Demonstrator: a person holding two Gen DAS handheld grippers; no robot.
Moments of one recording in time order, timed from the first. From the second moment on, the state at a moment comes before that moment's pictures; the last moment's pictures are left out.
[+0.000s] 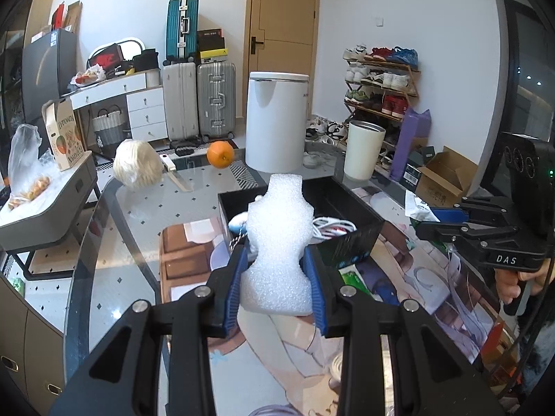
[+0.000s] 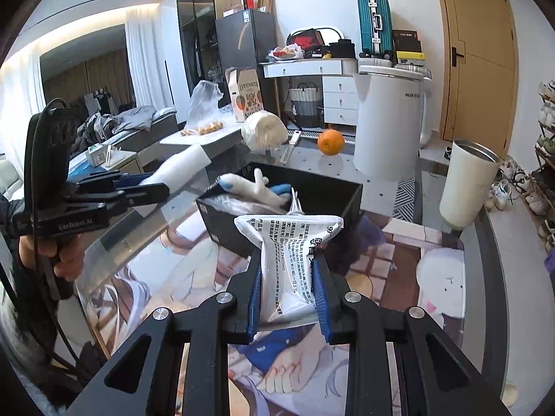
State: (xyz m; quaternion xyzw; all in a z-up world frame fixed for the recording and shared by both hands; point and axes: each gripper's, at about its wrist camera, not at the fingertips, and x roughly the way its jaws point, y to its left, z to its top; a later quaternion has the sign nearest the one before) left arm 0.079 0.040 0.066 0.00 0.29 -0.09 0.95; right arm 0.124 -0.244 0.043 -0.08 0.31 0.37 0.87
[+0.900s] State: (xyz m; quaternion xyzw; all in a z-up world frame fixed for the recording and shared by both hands) left arm 0.123 0.022 0.069 0.01 0.28 -0.08 0.96; right arm 0.174 -0.209 0.046 -0.08 0.32 0.37 0.87
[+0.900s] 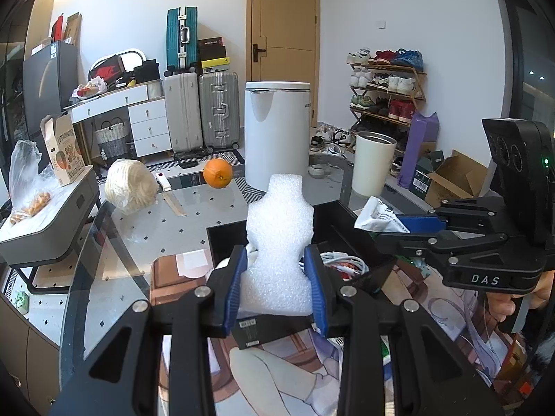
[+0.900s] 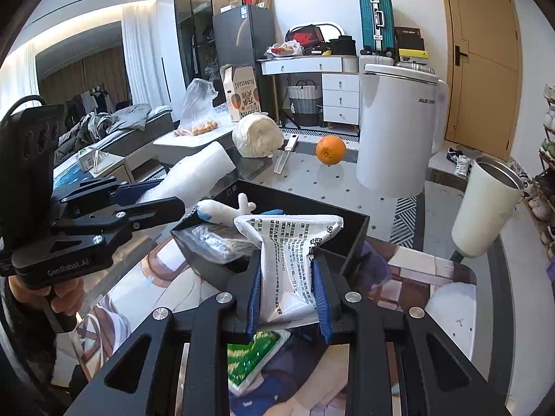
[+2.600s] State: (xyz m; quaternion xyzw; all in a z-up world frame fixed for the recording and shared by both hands) left arm 0.186 -0.007 0.026 0.05 0.35 -0.11 0.93; right arm 0.233 -0.183 0.027 -0.17 0.34 0.34 0.86
